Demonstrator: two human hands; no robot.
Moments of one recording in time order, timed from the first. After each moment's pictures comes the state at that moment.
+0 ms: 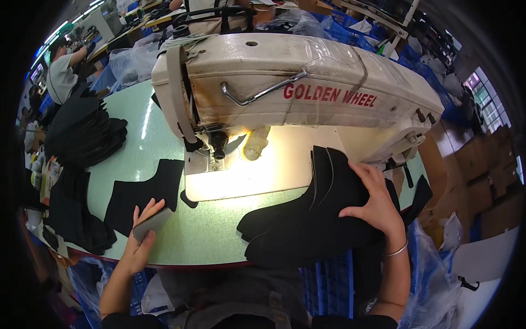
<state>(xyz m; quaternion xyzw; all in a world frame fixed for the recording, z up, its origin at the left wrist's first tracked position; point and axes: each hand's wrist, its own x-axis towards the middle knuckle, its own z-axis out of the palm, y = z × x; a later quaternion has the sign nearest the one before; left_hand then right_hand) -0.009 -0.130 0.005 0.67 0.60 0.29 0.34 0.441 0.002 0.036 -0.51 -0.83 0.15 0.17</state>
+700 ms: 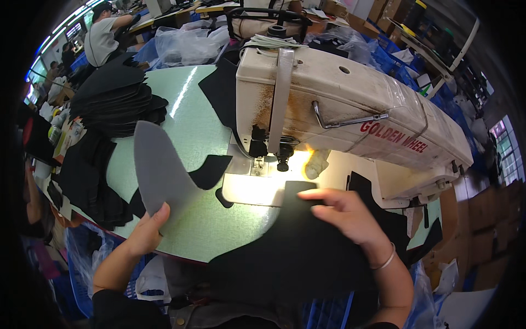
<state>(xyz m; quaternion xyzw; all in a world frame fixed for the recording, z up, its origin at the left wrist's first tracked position) -0.016 -0.137 0.013 0.37 0.60 0.42 0.57 0.321 0.025 0.042 -0.37 -0.66 0.63 0.18</state>
